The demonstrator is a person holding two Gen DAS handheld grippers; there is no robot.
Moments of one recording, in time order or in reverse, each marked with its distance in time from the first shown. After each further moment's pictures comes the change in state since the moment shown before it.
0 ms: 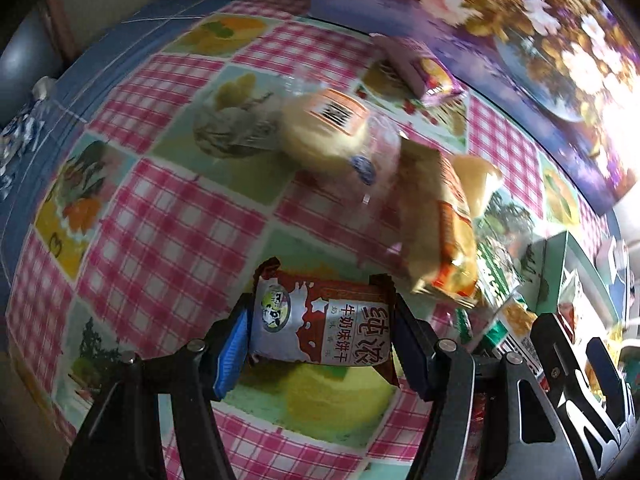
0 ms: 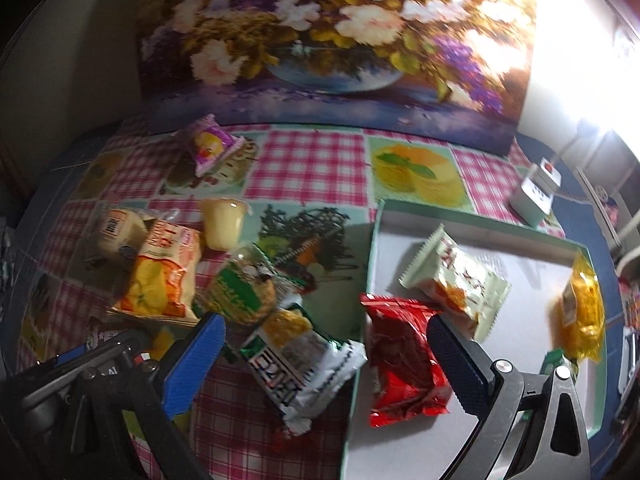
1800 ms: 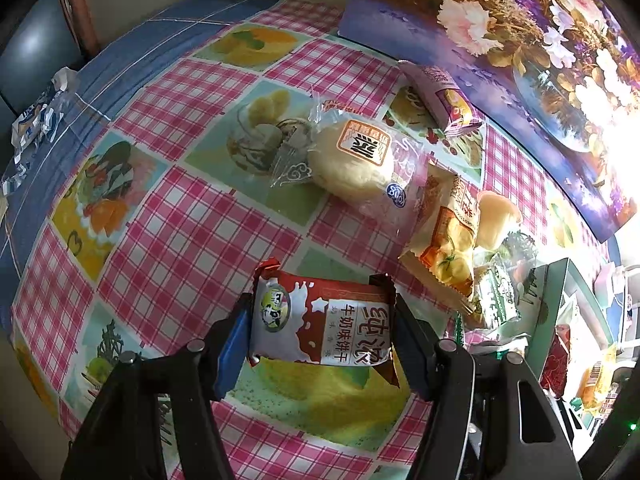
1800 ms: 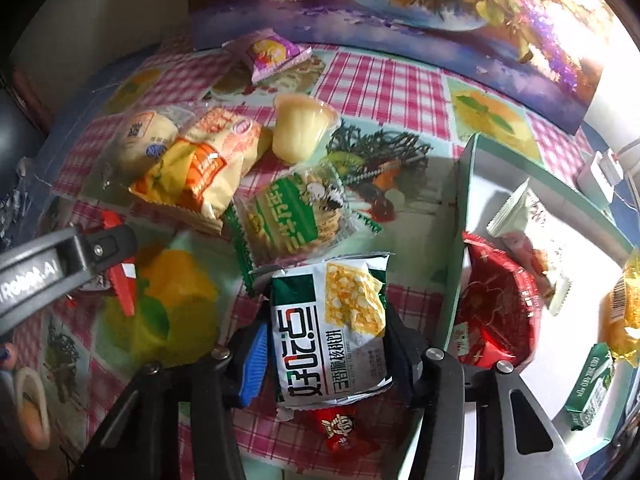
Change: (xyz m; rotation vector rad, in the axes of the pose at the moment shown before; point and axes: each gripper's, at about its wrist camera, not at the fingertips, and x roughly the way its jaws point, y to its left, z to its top) left arm -0.006 0.015 0.006 -0.047 -0.035 0.010; right arm 0.031 0.032 -0.026 -0.126 0.206 0.090
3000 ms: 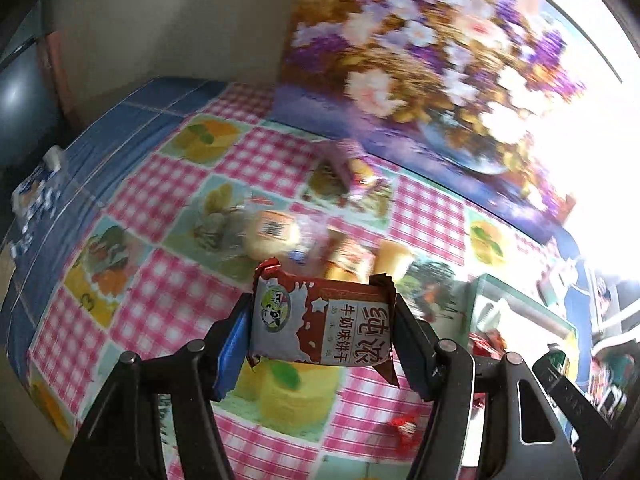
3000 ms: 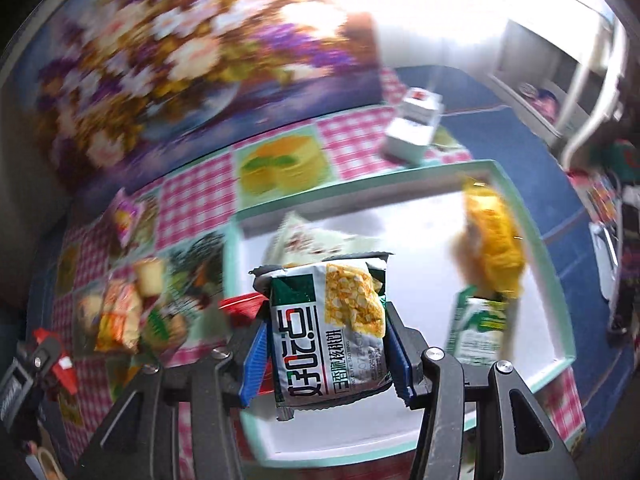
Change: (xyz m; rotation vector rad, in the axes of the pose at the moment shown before) left arm -0.084 -0.054 -0.003 0.146 -0.209 -0.101; right arm -0.084 -0.149 -0.016 0.548 -0.127 -0.127
